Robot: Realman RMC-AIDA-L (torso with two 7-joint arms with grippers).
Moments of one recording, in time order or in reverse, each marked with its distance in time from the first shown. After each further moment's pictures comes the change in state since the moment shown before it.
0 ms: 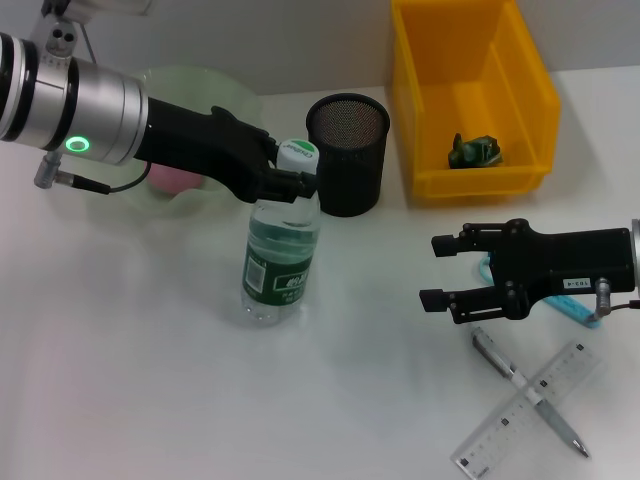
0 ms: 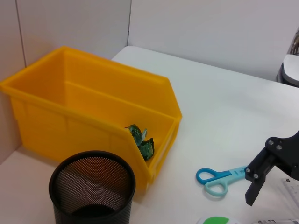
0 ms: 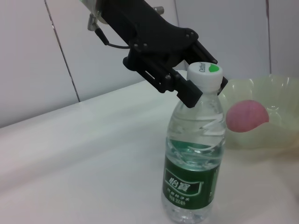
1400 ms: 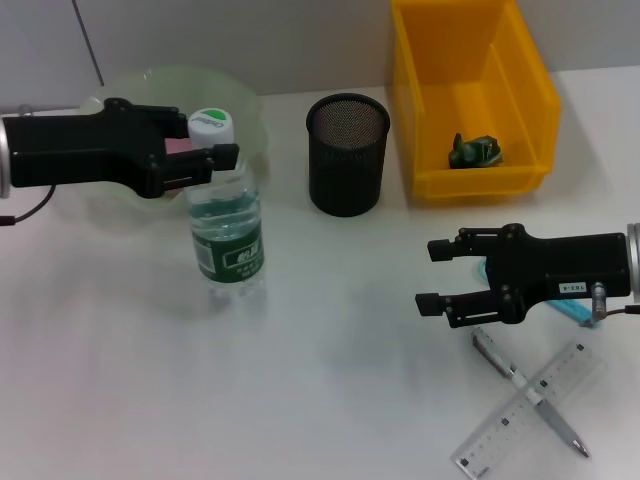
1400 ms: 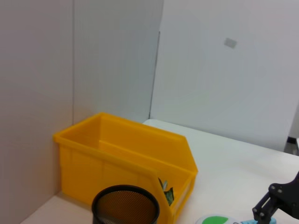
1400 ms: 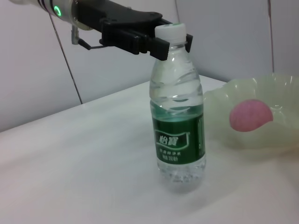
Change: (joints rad) left arm 0.217 0.025 -0.195 -0.010 -0.254 0.078 0.282; right arm 0.001 0.005 0.002 0.014 0.000 0.000 0.002
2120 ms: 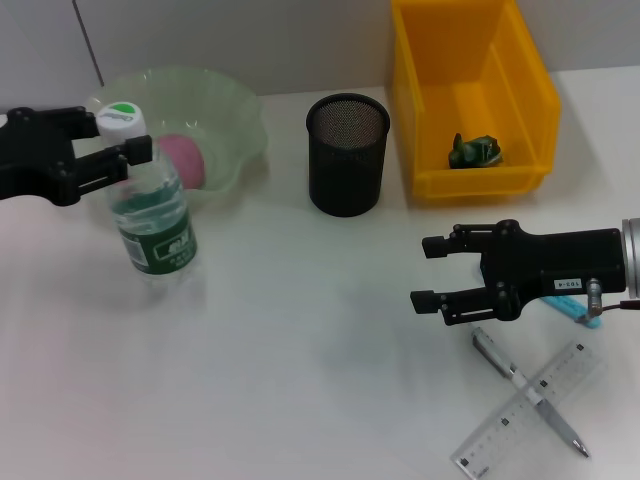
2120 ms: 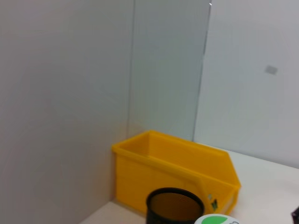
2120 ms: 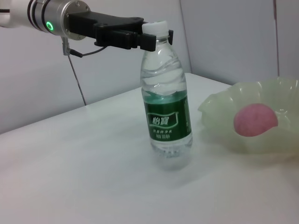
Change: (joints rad) left arm 0.101 -0.002 -0.165 -0.004 -0.034 0.041 0.121; right arm 0.012 0.002 0.000 0.001 0.000 -0.004 -0.004
